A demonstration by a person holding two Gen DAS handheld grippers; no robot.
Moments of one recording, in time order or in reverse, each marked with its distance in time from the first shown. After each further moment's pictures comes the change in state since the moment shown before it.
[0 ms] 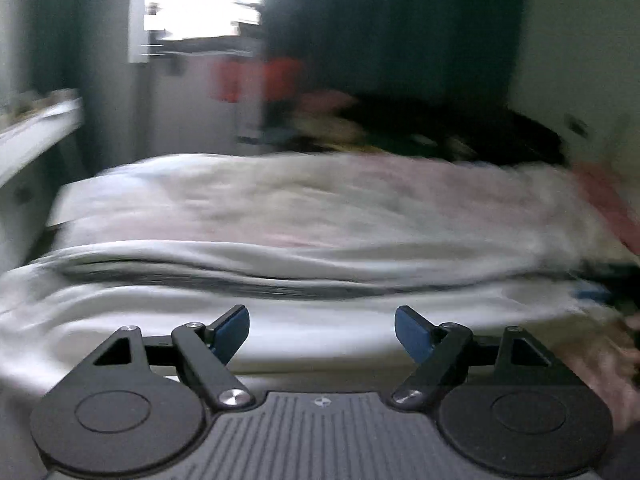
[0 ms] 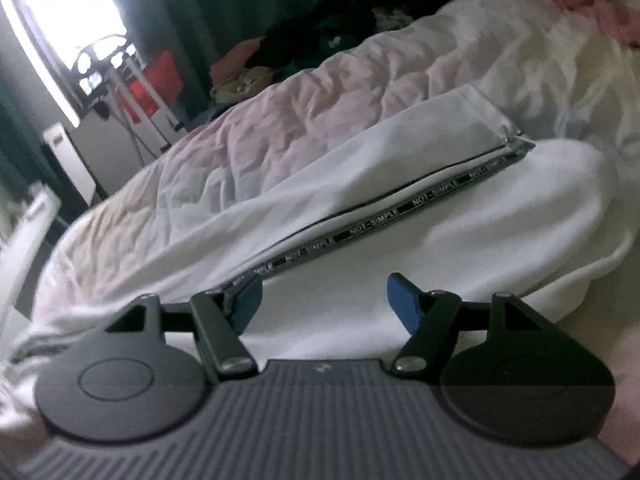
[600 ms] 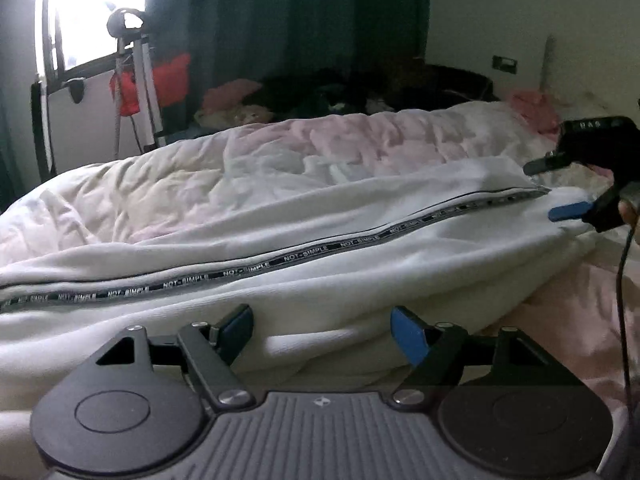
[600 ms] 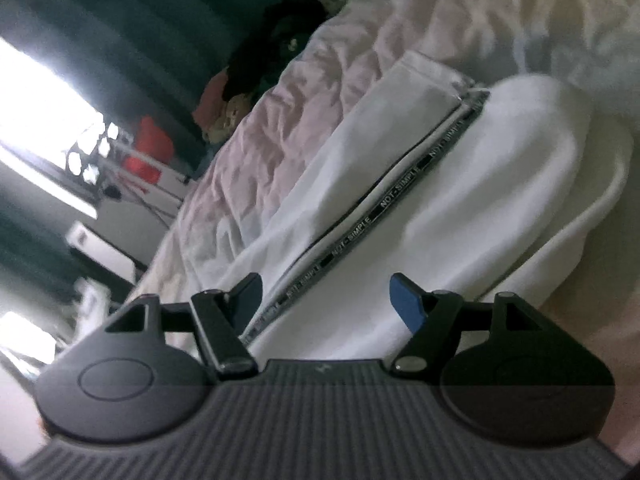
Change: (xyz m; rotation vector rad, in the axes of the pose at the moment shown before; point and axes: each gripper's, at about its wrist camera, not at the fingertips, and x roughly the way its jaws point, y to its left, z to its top) left arm 0.083 -0.045 -0.037 0.168 -0.038 -0.090; right arm -0.003 -0.059 0.017 0.388 0.024 0.131
